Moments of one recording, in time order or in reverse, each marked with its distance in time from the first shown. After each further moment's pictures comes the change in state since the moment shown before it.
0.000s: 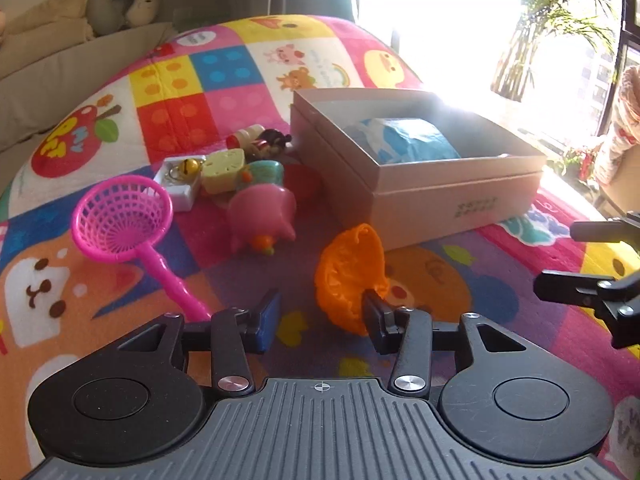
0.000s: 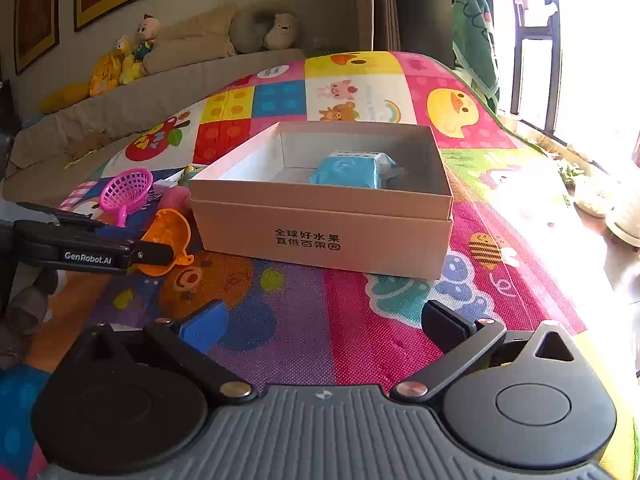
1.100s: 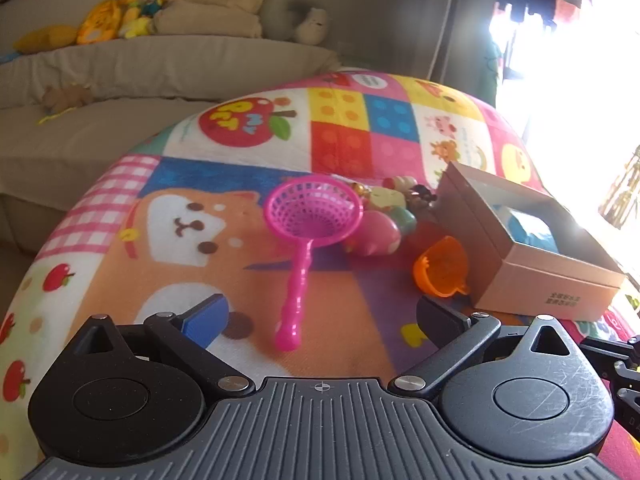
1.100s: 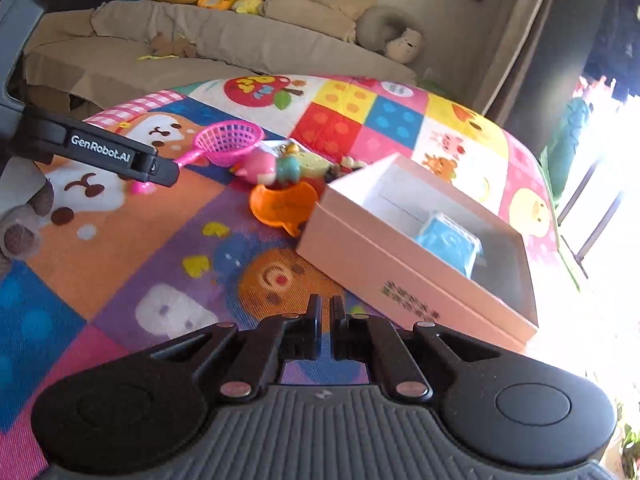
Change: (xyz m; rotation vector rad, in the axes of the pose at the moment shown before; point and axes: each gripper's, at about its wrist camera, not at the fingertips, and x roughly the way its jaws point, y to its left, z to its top) left arm -0.048 0.040 -0.022 -0.353 -0.168 0.269; right arm -0.003 0.070 0.009 -0.435 0.034 0.003
